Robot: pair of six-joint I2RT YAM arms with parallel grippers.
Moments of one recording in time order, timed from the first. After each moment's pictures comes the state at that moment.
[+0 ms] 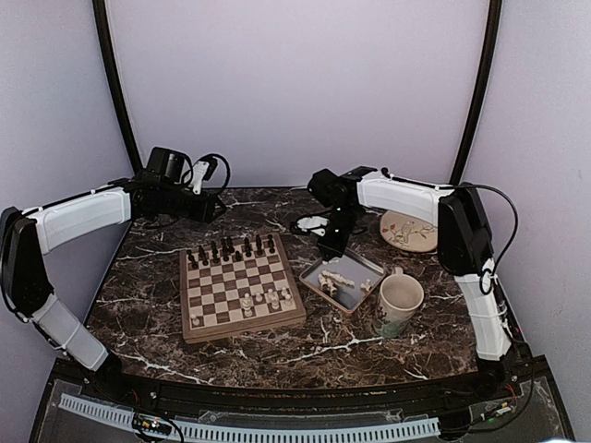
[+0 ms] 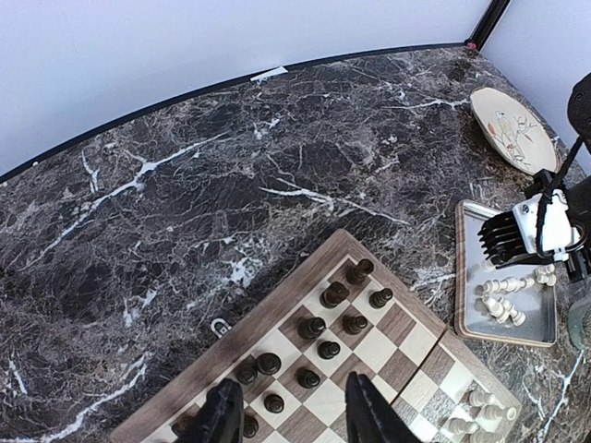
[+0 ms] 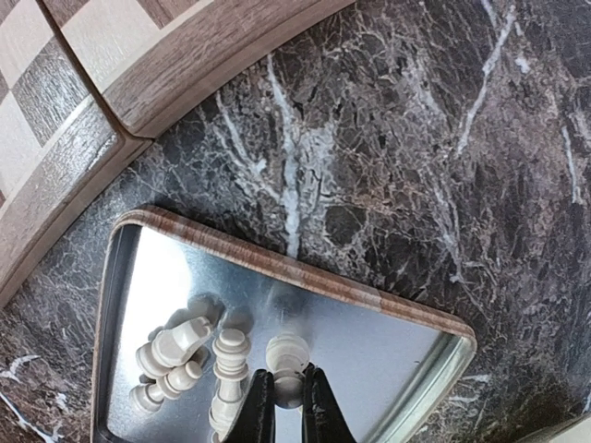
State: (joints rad) left arm -0.39 1.52 1.19 -0.34 0.17 -0.06; right arm 0.72 2.30 2.02 -1.08 -0.08 -0.52
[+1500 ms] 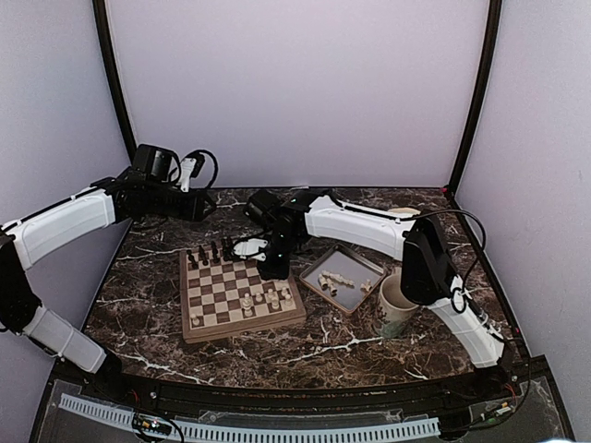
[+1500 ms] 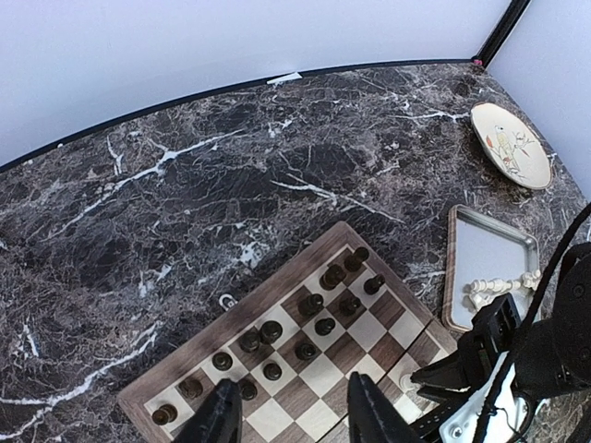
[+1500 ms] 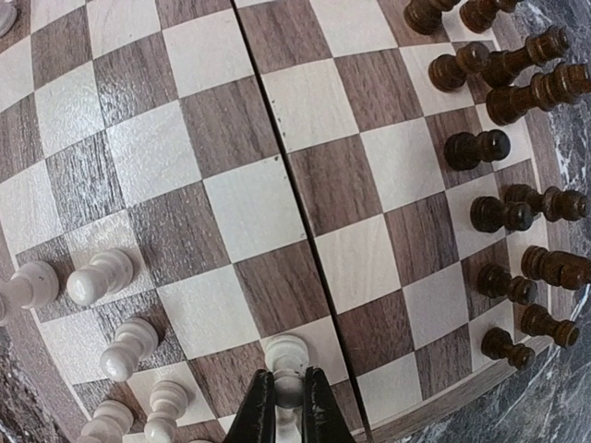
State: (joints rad) left arm -0.39 1.41 1.17 -0.42 0.13 -0.11; right arm 0.99 2.49 2.34 -1.04 -0.10 -0.57
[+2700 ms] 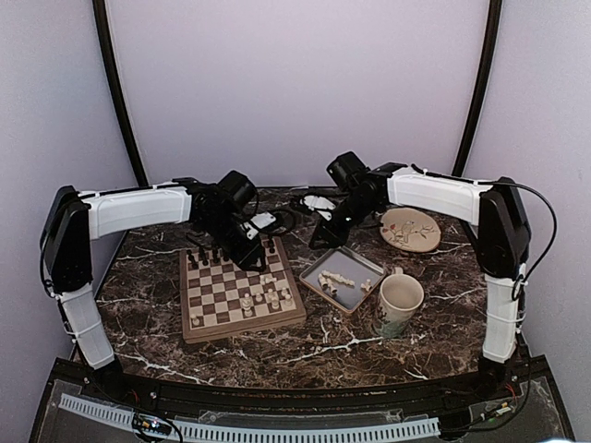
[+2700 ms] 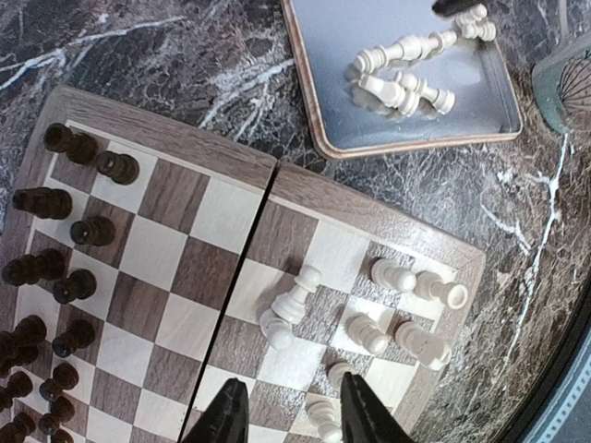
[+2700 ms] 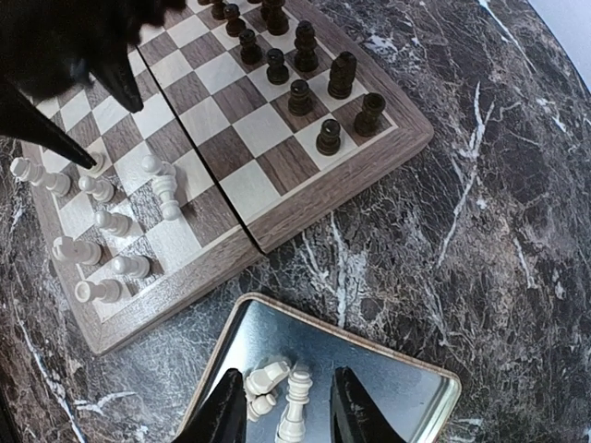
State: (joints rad) left arm -0.68 1.82 1.44 -0.79 0.23 0.15; right arm 0.70 2.02 1.73 -0.74 -0.37 -0.49
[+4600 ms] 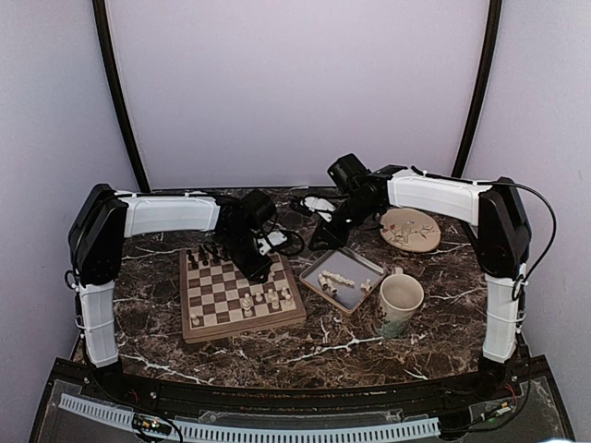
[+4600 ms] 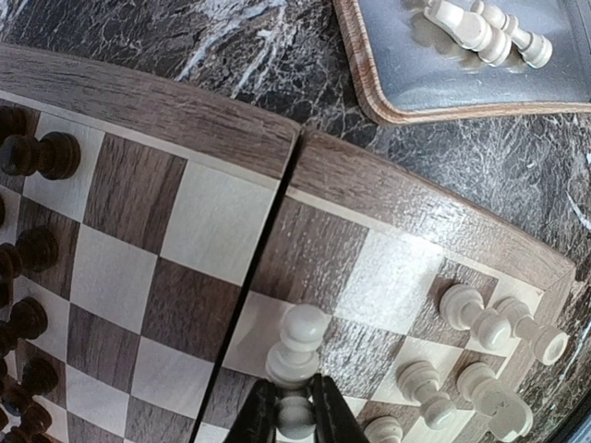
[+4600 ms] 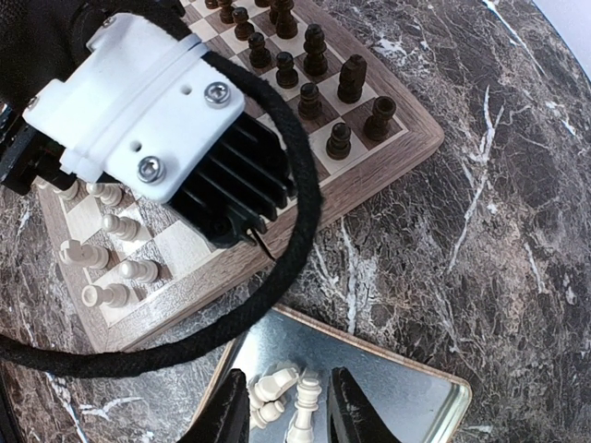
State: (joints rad) left arm -0.73 2.01 1.52 -0.83 0.11 0.15; right arm 0.68 2.02 1.70 -0.71 -0.41 -0.48
